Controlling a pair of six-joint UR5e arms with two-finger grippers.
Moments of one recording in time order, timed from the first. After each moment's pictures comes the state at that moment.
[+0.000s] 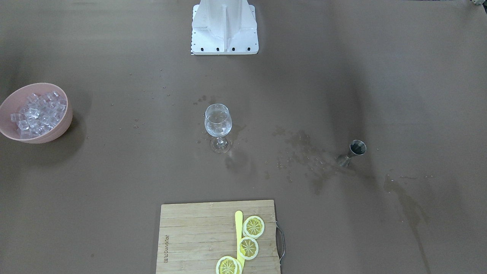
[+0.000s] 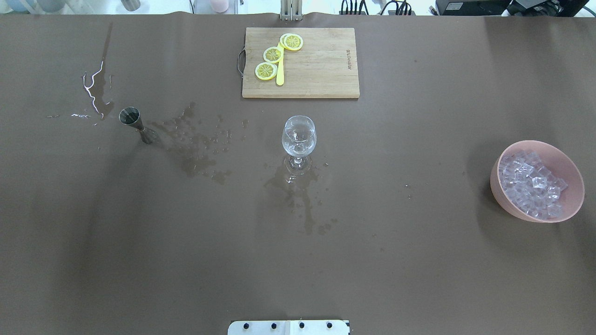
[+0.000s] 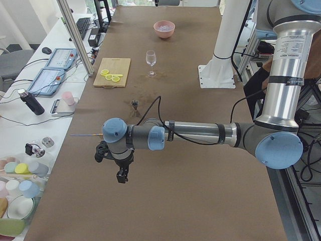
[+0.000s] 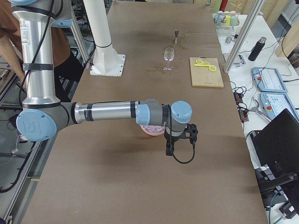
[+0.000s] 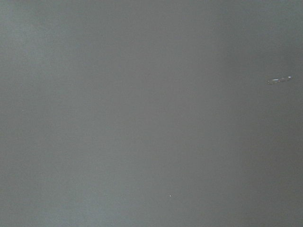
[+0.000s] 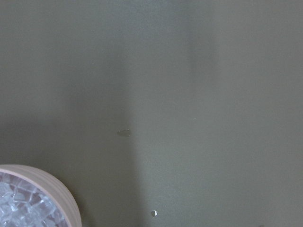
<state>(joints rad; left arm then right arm) -1.57 -1.67 -1.51 -1.55 -2.30 0.11 1.52 -1.55 1.66 -1.69 2.37 0.07</state>
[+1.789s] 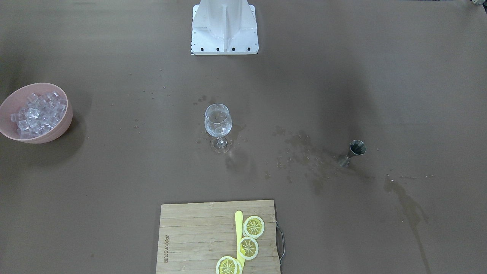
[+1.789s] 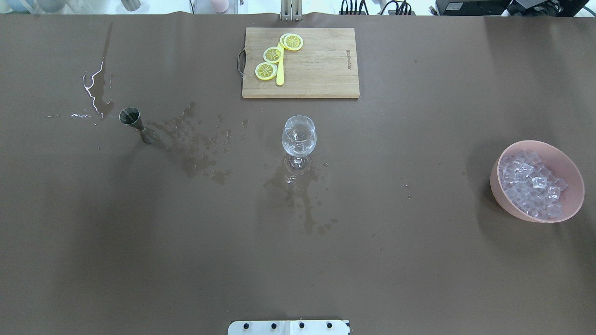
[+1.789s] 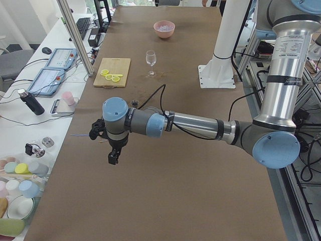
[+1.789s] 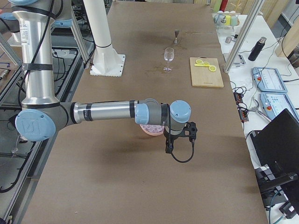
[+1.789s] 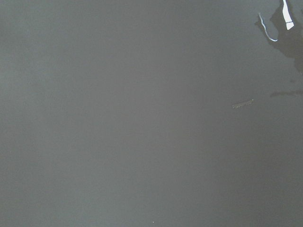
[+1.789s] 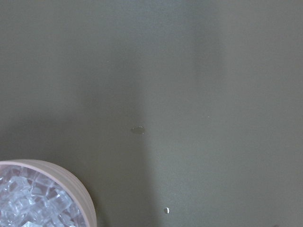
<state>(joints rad) -1.57 -1.69 -1.65 -1.63 -2.32 0.04 1.52 -1.56 1.67 -1.69 2.41 0.07</state>
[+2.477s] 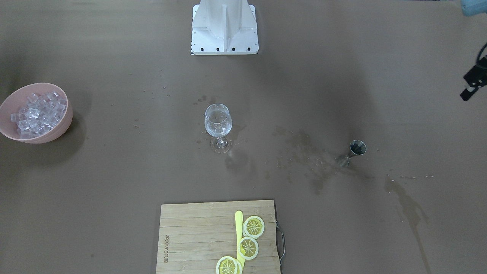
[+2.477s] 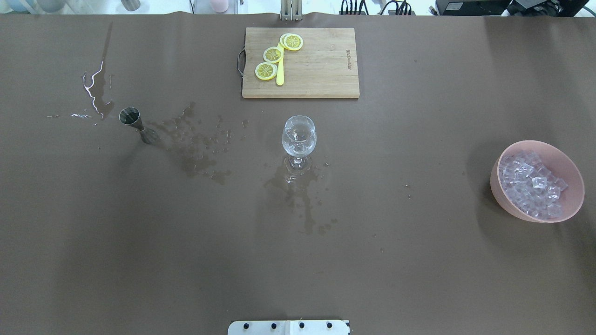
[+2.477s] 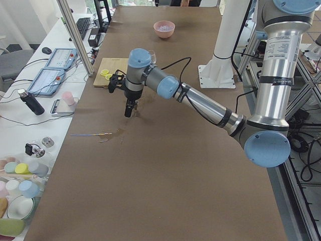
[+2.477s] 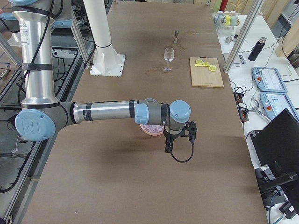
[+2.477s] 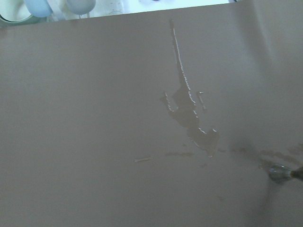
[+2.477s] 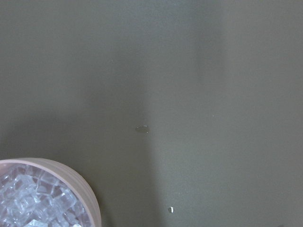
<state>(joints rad) -1.31 -1.64 -2.07 -1.64 -2.23 -0.58 1.52 -1.57 1.67 -1.69 2.42 0.07</state>
